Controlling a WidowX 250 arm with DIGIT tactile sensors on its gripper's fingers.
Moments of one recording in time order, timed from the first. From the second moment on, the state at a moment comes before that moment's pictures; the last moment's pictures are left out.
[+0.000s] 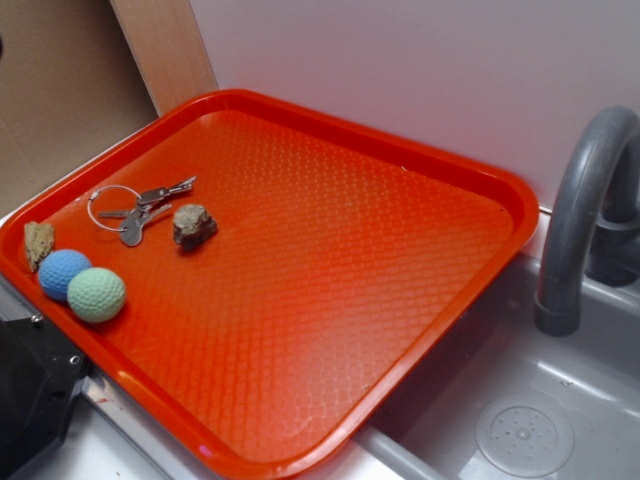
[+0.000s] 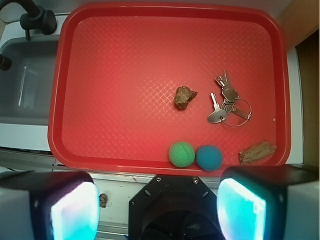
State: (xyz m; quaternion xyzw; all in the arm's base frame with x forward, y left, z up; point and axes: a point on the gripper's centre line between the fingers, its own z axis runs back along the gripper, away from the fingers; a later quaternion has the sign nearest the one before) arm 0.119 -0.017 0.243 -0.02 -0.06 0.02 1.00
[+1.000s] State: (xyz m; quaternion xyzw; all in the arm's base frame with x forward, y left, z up) arm 0.164 0.080 0.154 -0.01 -0.04 0.19 0.98
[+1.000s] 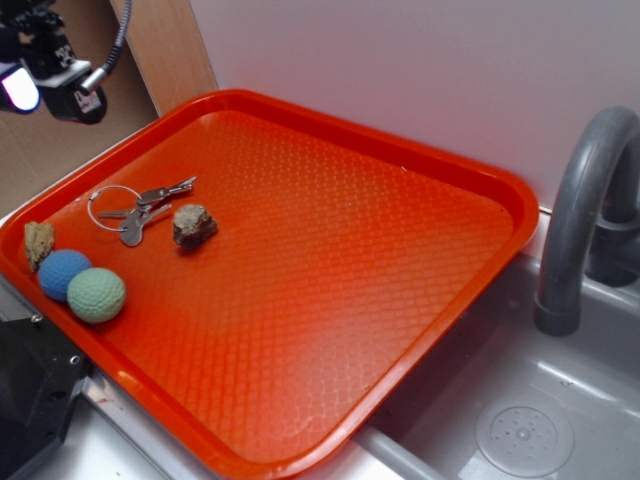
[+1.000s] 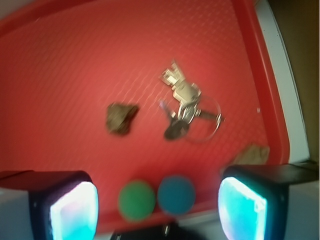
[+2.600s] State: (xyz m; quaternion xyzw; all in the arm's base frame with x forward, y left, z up) arm 0.178 0.129 0.023 -0.05 -0.04 0.26 0.96
